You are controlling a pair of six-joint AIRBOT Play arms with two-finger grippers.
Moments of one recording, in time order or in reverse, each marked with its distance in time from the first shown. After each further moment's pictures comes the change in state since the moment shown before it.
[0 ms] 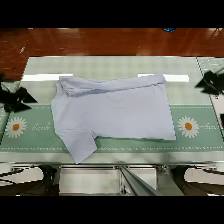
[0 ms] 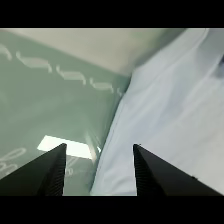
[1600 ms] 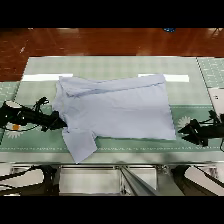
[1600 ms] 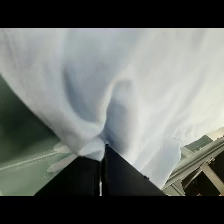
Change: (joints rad) left arm -0.235 0.011 -0.410 -0.211 0.116 0.229; right arm -0.224 0.255 -0.757 0.121 -0.018 -0.110
